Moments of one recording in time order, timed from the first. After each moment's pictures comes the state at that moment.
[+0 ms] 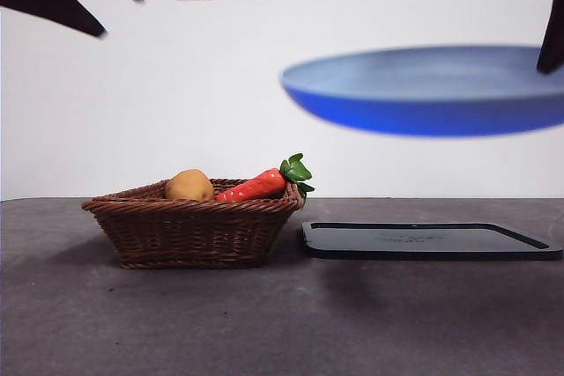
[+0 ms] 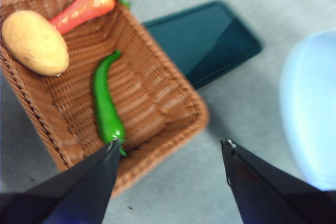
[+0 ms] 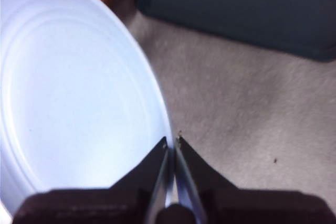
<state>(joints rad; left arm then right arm) -0.31 1.18 1.10 -0.66 0.40 0.00 0.21 1.06 1.03 -0.99 -0.33 -0.03</state>
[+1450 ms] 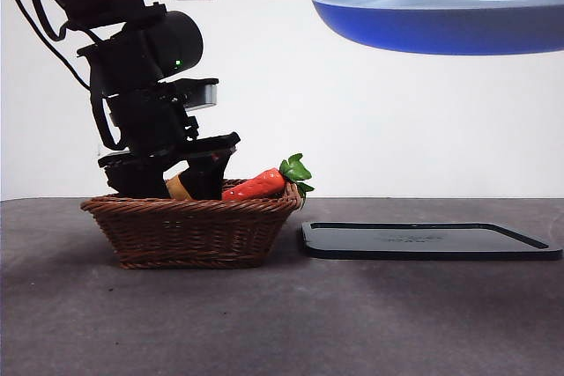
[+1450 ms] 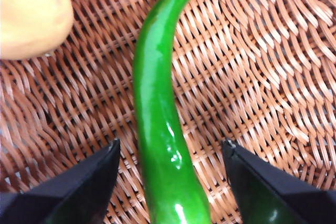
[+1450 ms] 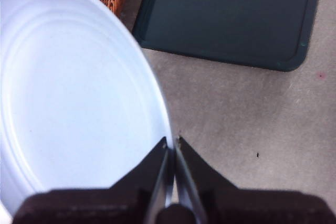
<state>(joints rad) -0.43 1.88 1.30 -0.49 0.08 0.00 0.14 0.91 1.07 -1.06 -0.33 0.00</state>
